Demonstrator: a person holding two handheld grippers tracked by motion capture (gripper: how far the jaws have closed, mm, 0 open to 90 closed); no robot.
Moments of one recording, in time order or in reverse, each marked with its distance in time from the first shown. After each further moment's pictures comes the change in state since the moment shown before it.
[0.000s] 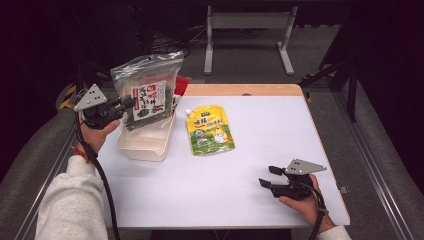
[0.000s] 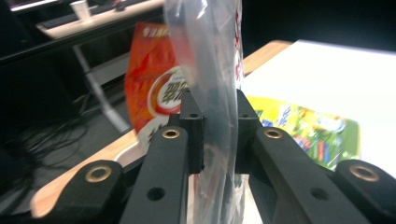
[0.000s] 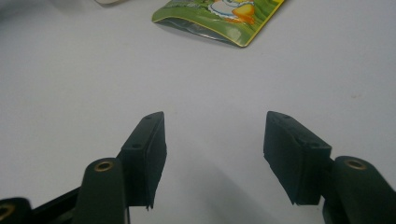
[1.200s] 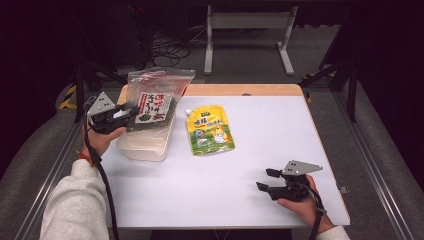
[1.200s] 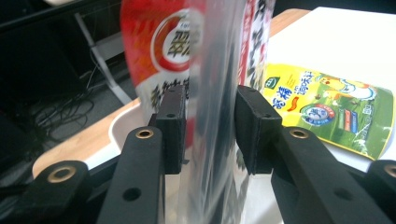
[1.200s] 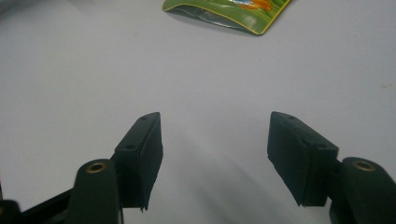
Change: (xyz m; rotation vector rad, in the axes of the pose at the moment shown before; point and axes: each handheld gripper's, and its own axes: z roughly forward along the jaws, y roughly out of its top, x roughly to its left) left arm 0.002 -0.035 0.010 0.112 0.040 -0.012; right arm 0.003 -0.002 0.006 0.029 0.042 0.013
